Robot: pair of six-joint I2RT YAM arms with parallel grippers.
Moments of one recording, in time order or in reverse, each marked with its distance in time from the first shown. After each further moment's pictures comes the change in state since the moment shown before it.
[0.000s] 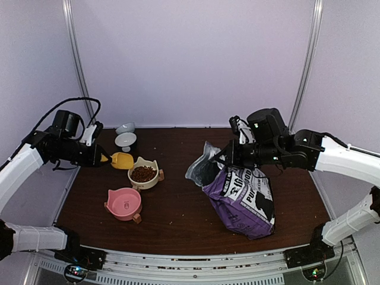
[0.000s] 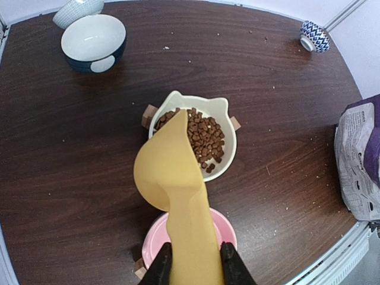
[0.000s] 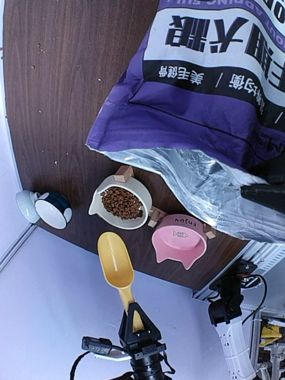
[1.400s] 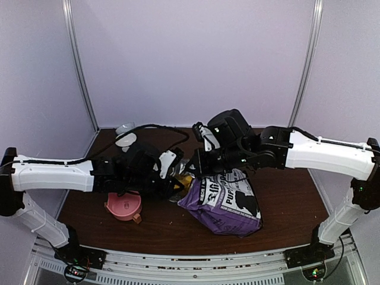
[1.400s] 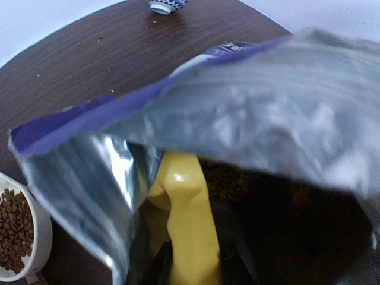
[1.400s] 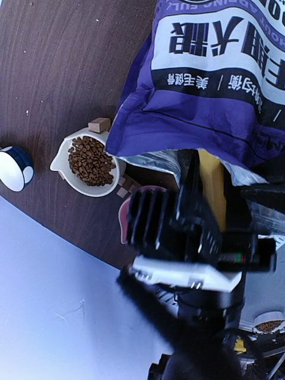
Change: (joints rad) left arm -0.790 0.362 -0.080 0.617 -0.335 -0.118; right arm 0.151 0.259 0.242 -0.051 -0.036 -0.068
